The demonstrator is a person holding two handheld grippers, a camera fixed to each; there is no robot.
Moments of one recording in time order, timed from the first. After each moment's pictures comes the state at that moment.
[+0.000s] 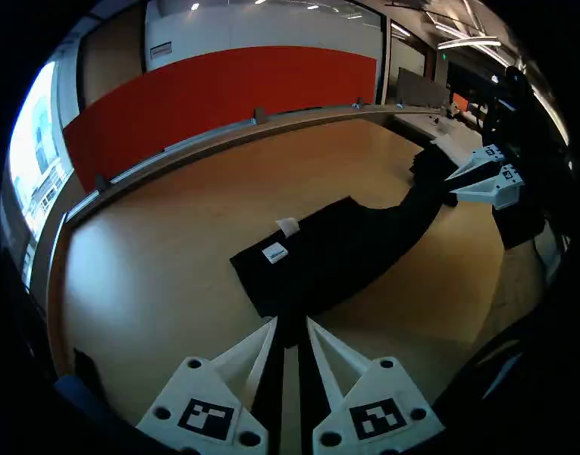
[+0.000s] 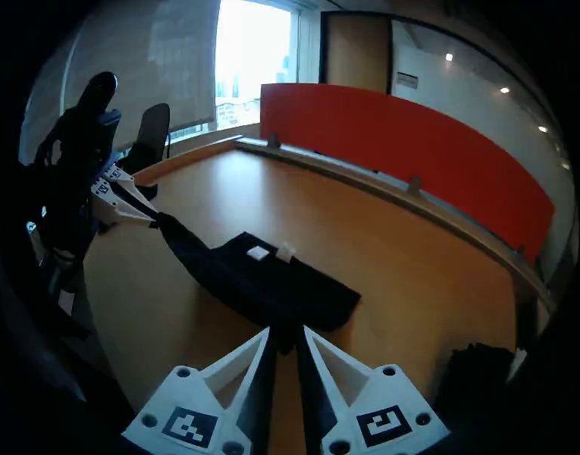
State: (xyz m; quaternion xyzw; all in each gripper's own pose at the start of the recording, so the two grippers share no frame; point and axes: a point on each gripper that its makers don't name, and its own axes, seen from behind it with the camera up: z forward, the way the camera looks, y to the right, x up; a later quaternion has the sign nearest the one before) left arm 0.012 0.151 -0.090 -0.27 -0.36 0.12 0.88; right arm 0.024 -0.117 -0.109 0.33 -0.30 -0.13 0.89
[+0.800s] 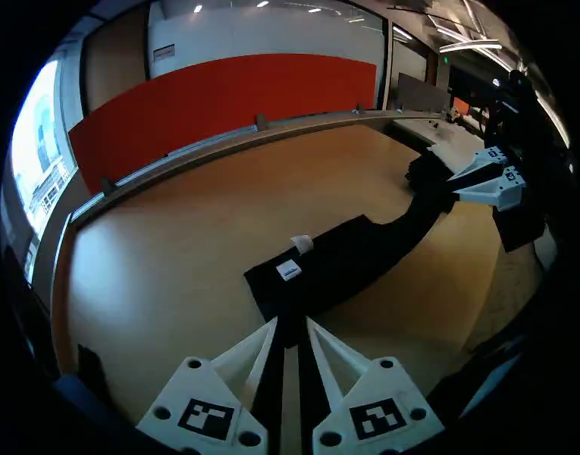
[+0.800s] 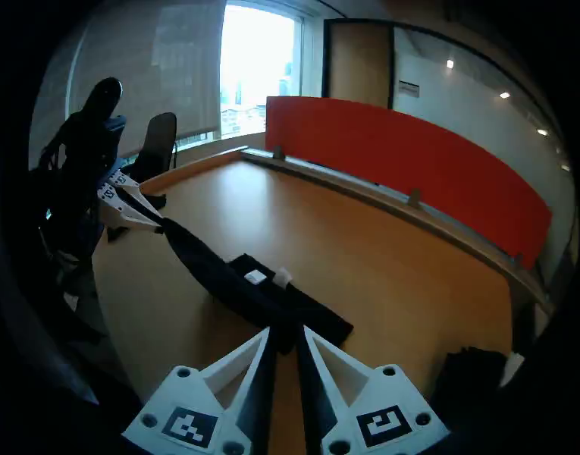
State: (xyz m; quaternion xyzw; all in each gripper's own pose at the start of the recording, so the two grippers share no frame) left arm 0.036 0.150 -0.106 -0.27 -0.36 0.12 0.89; right arm 0.052 -0.120 -0.125 0.33 -0.28 -0.13 0.89
